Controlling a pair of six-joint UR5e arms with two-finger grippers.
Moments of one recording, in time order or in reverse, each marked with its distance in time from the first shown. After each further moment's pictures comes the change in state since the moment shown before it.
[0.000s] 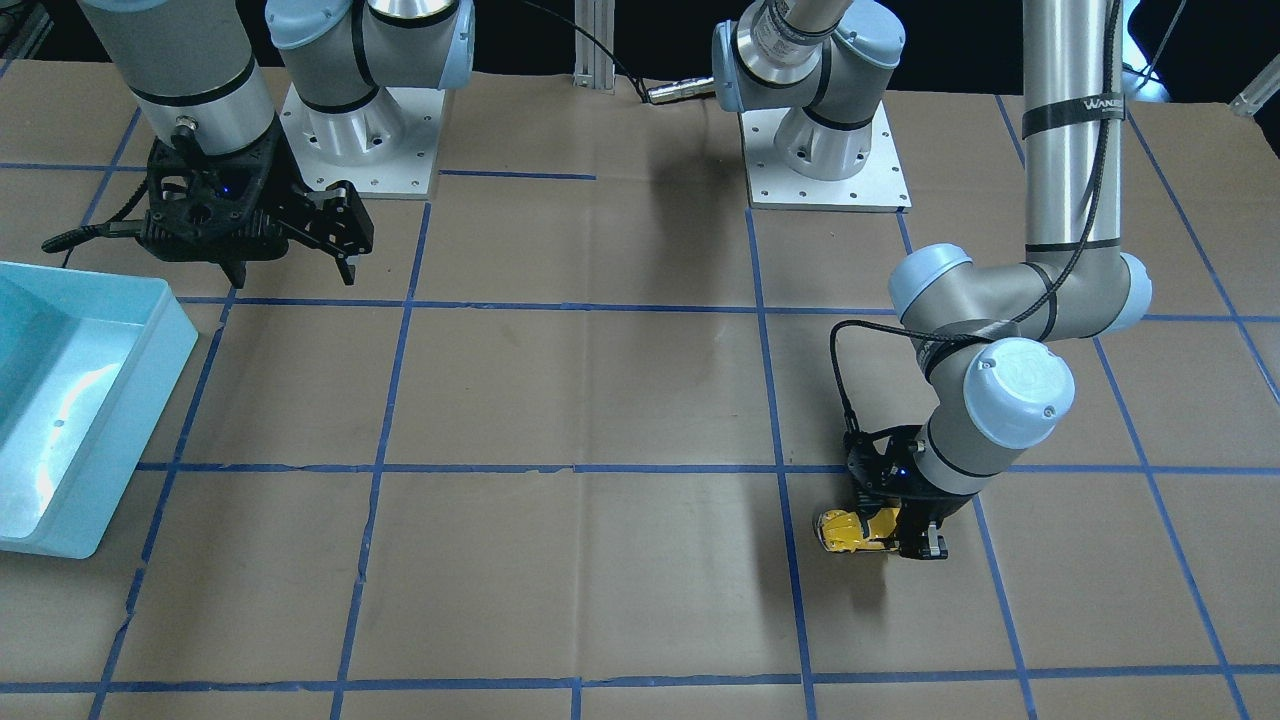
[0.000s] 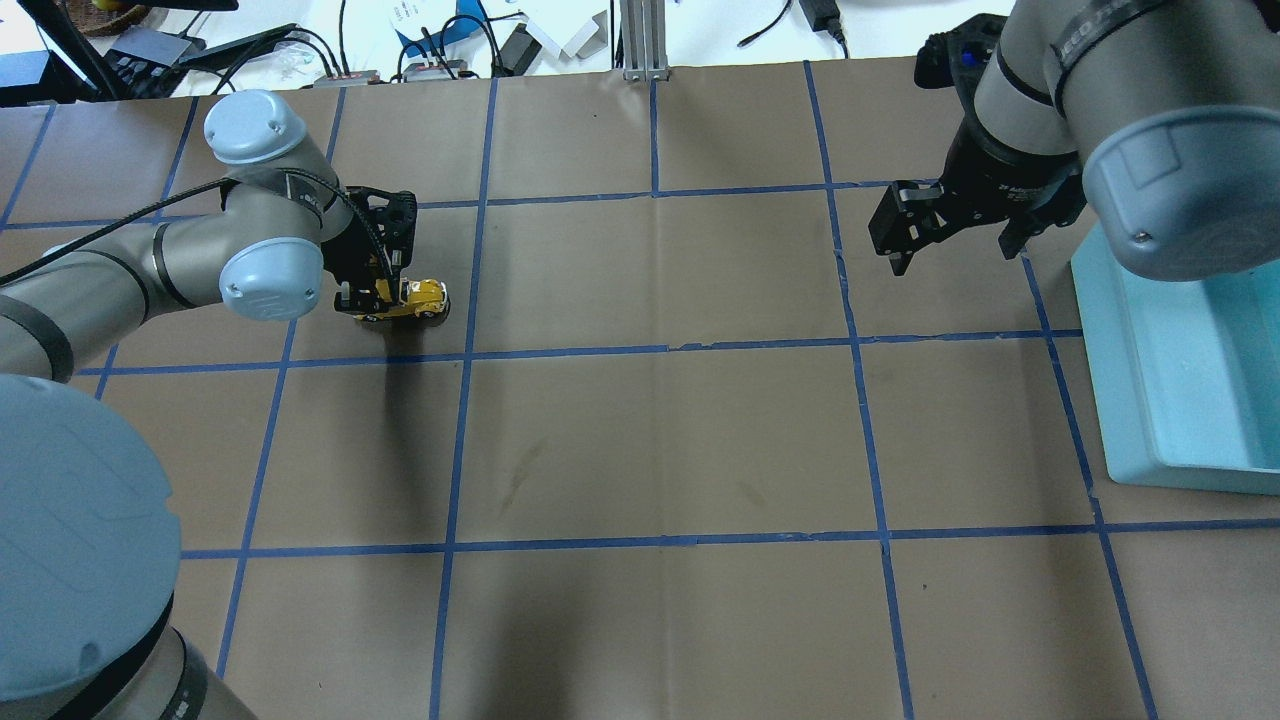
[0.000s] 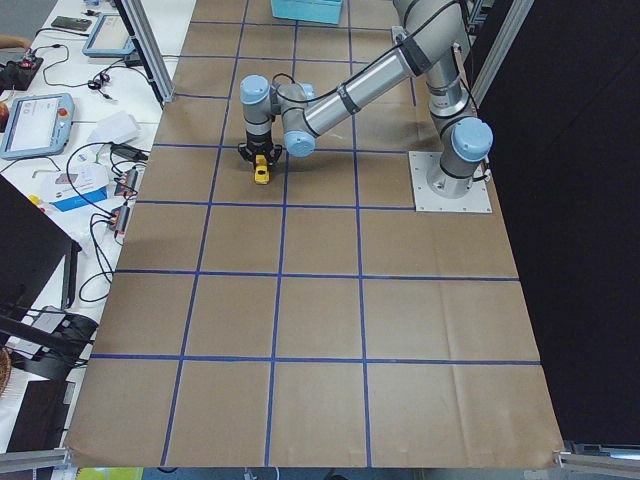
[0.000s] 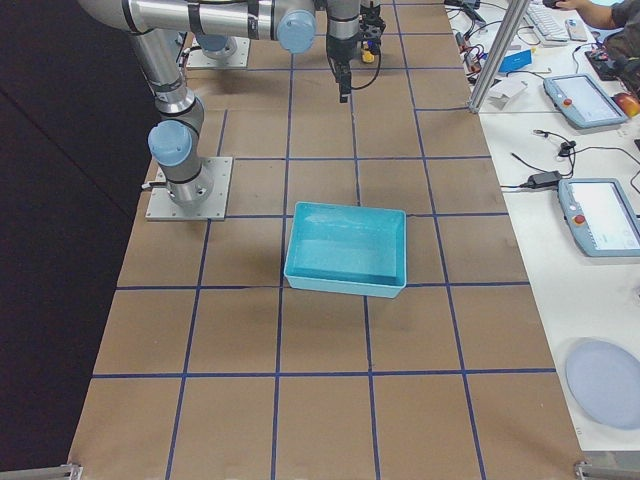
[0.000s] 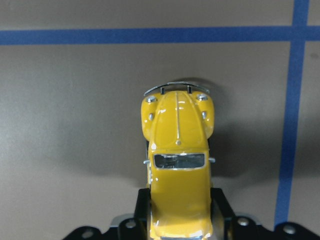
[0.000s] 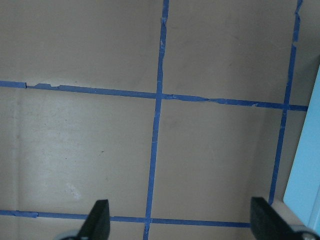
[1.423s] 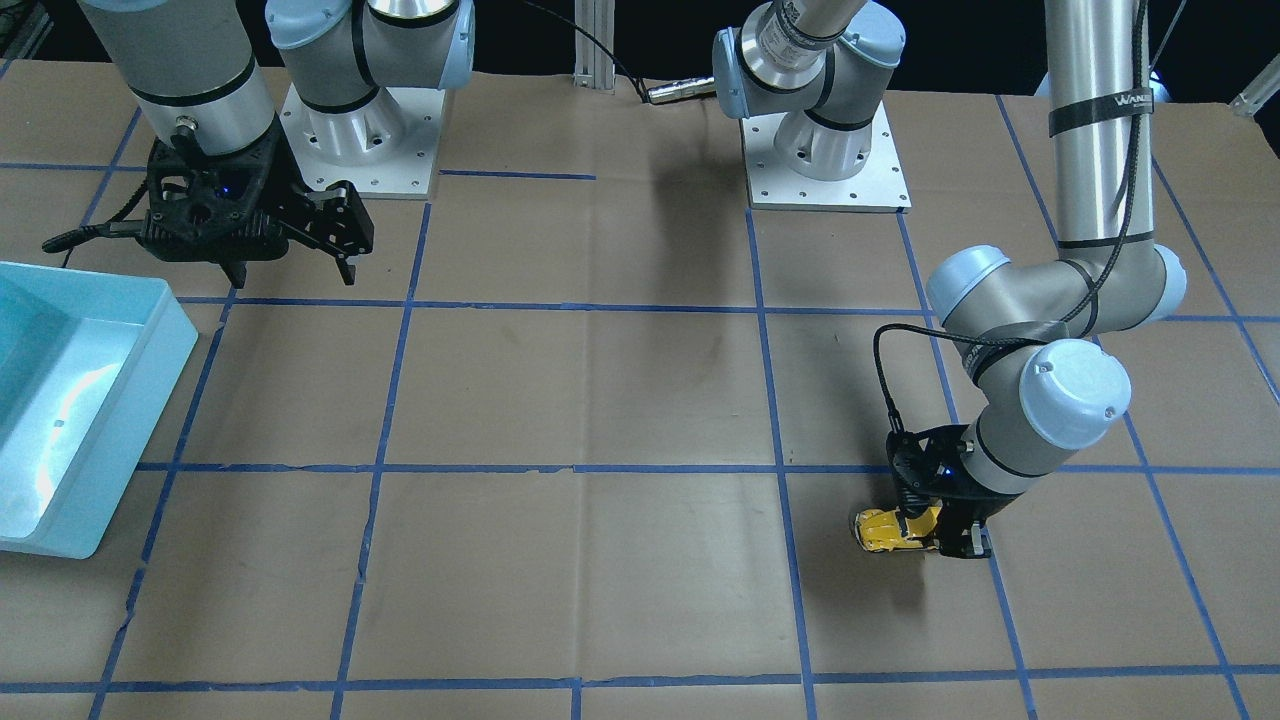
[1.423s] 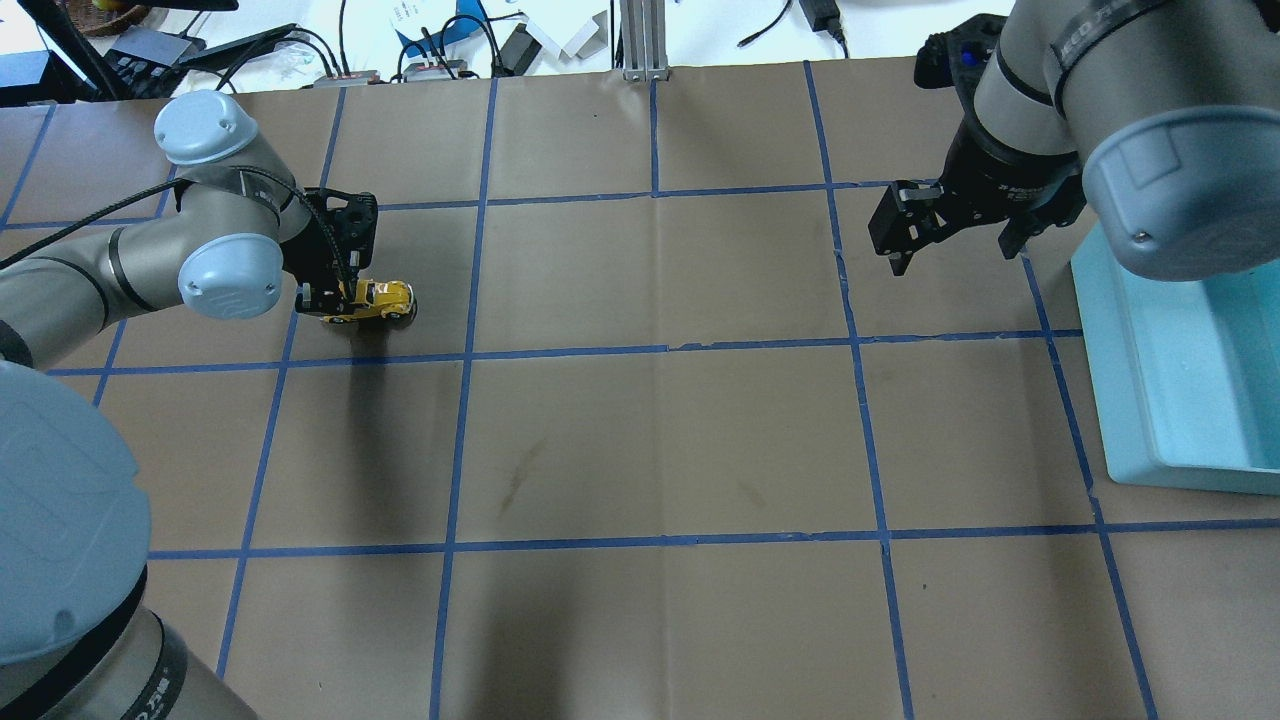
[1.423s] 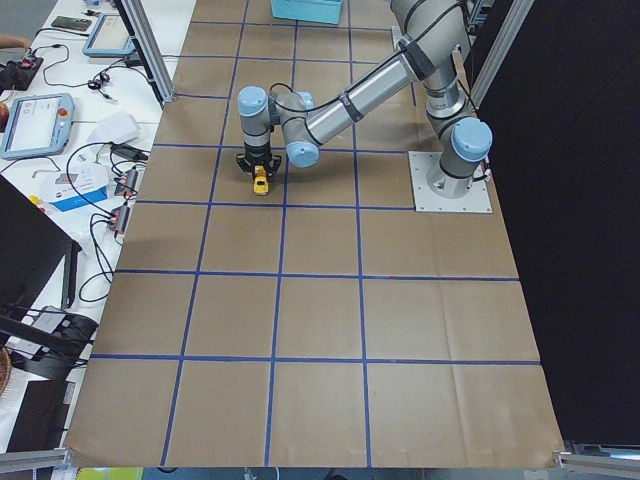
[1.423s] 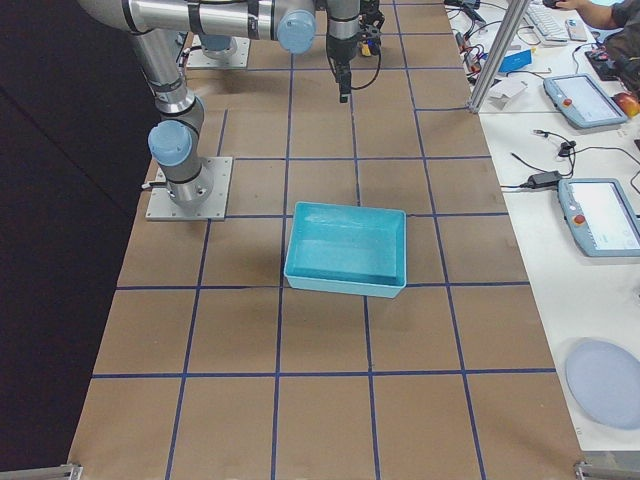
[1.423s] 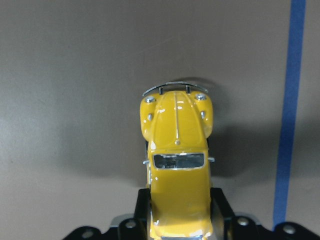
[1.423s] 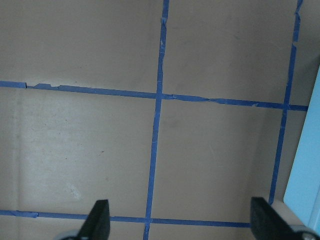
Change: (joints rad) left arm 0.072 0.009 -0.001 -0.011 -0.003 0.065; right arm -0.001 0.000 0.000 0.000 0.001 0.000
